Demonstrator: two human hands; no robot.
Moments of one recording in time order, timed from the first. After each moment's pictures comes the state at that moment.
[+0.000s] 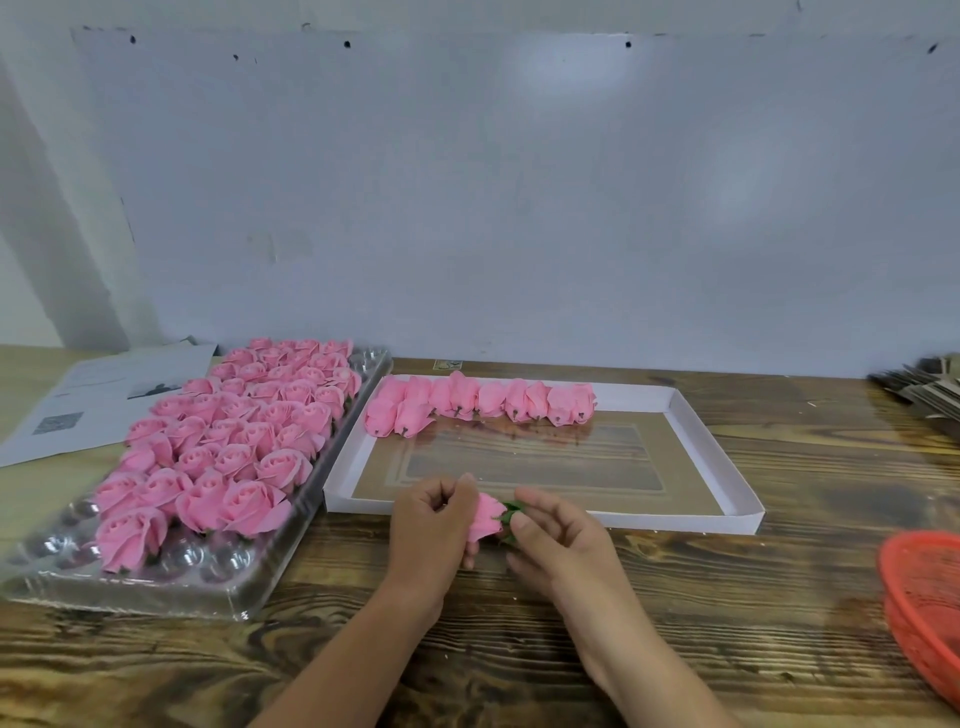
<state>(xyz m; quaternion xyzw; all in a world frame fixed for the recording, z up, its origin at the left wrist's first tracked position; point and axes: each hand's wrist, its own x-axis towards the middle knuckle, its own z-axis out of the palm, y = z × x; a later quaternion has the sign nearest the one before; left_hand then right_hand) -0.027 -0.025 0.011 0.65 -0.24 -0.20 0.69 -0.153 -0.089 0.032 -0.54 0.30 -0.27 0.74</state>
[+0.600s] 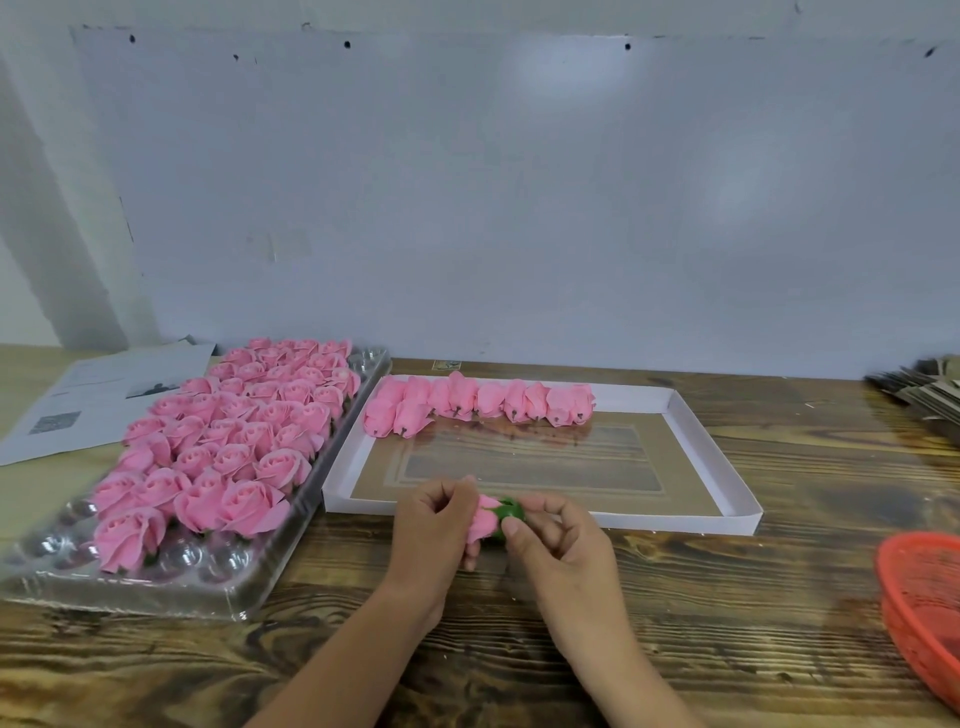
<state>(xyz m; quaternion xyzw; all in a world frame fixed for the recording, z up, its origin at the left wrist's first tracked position) -0.027 -0.024 0.011 0.62 -0.24 -0.25 0.70 -0.149 -0.085 0.016 -0.61 0.25 -0.36 0.66</state>
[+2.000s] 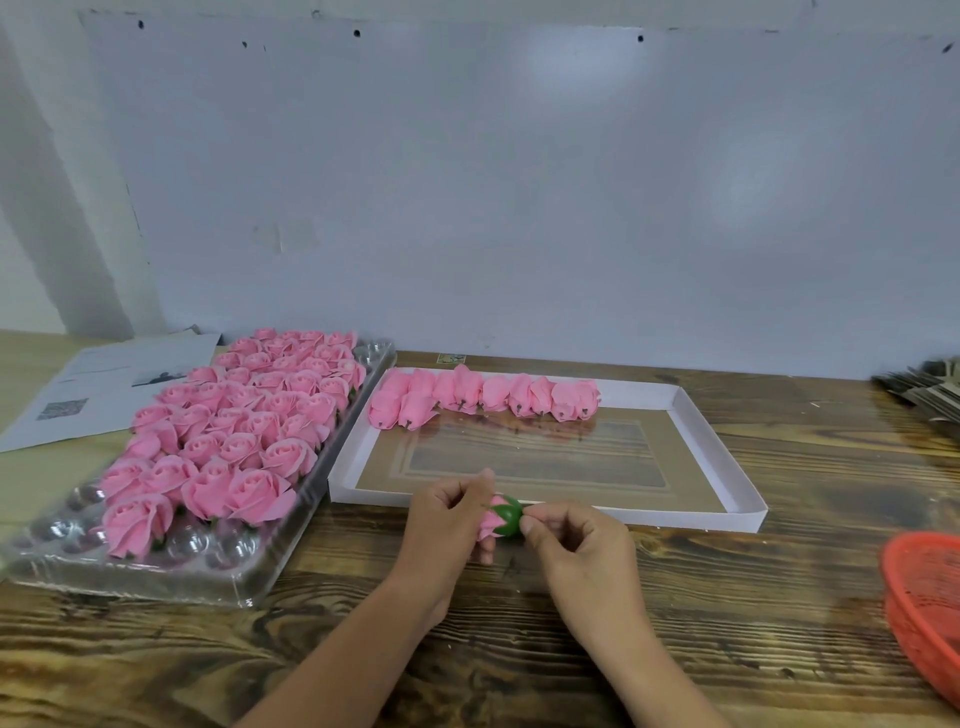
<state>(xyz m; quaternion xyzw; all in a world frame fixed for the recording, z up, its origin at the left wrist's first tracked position) -0.032 -0.021 0.015 0.62 -0.23 -0.32 0.68 -0.154 -0.096 0.016 -0.73 0.30 -0.38 0.49</state>
